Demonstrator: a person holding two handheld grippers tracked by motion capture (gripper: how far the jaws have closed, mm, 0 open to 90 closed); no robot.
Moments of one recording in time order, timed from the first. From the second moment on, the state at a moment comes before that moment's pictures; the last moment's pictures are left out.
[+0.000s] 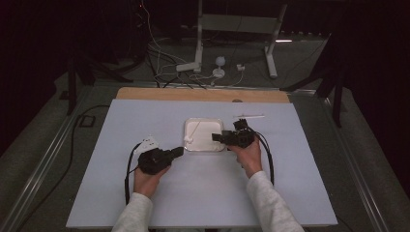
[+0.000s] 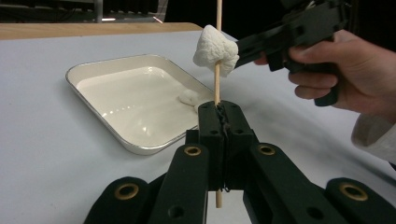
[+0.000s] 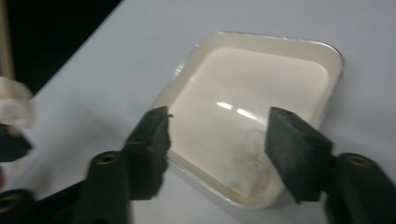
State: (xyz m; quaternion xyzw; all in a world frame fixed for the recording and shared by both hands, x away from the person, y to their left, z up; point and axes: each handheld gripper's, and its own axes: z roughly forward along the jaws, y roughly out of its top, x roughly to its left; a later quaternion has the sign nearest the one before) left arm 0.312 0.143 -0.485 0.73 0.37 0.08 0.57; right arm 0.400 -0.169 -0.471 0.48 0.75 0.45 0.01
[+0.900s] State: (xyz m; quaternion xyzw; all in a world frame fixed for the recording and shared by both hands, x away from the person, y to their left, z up) left arm 0.312 0.137 -0.484 0.72 0.37 0.08 0.58; right arm 0.382 -0.127 -0.451 0.40 0.74 0.53 -0.09
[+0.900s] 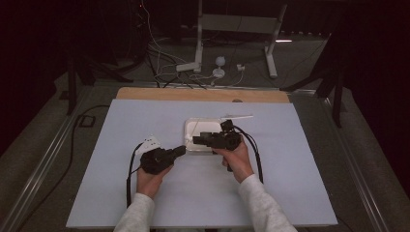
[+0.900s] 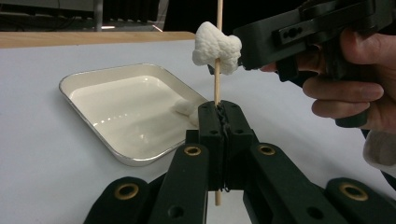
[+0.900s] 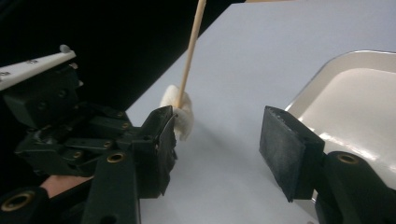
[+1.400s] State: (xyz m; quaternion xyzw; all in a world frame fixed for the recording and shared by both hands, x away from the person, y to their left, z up) left arm 0.311 0.130 -0.485 0.72 0.36 0.08 0.59; right arm 0.379 -0.110 -0.452 0.37 0.75 0.53 -0.13
